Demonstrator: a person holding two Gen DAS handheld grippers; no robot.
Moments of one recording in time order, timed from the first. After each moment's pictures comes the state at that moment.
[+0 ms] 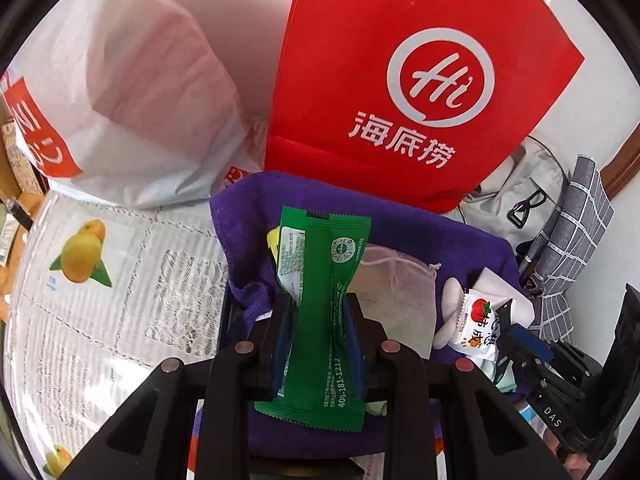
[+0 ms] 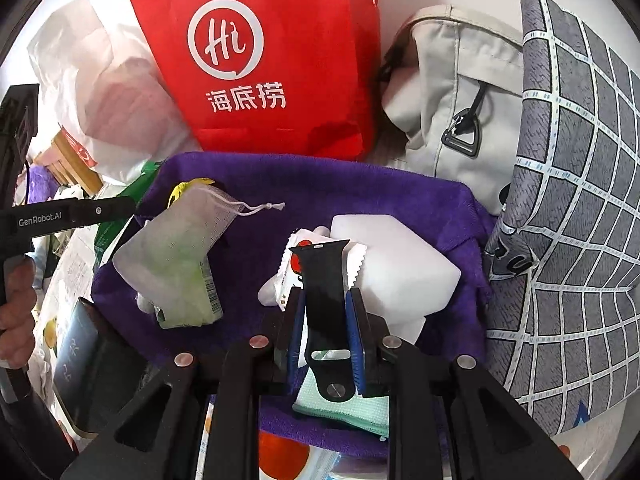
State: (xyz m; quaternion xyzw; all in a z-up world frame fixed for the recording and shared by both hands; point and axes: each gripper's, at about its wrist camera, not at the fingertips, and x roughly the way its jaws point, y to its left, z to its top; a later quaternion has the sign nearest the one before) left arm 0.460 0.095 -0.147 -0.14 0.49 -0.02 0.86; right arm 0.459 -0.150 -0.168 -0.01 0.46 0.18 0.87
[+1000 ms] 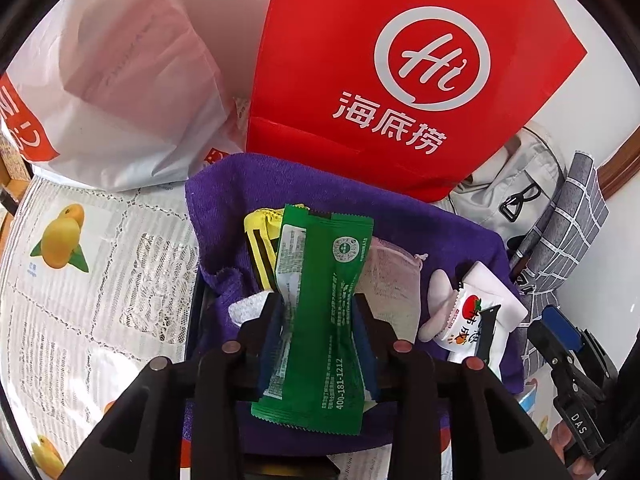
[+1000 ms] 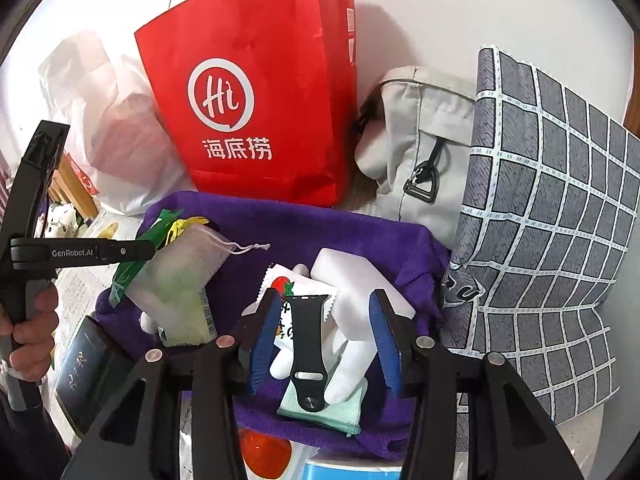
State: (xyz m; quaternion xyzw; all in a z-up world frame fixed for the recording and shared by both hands) left arm 0.464 0.085 -0.153 -0.16 0.51 -0.04 0.85; right arm 0.443 -0.166 -0.131 -0.02 0.40 0.15 0.90
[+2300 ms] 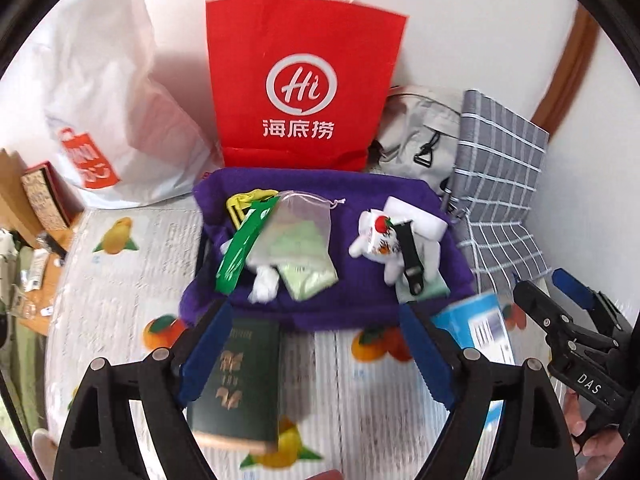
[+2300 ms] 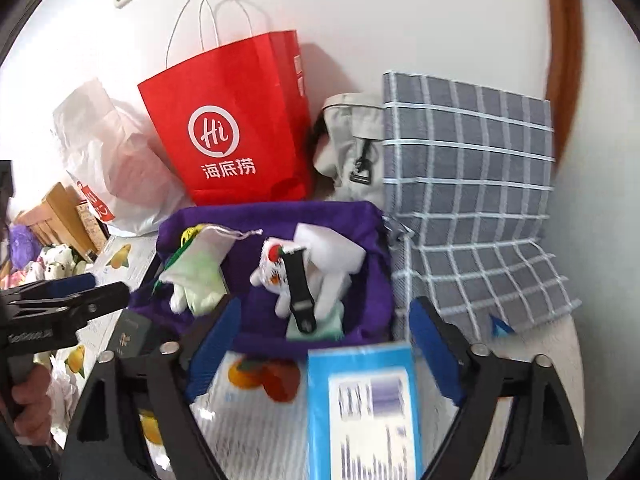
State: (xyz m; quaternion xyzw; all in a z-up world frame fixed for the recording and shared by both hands) left arm 0.325 0.016 -0.066 -0.04 0.46 -0.04 0.89; right arm 0.339 -0.204 -0.084 0.04 0.39 0.08 0.92
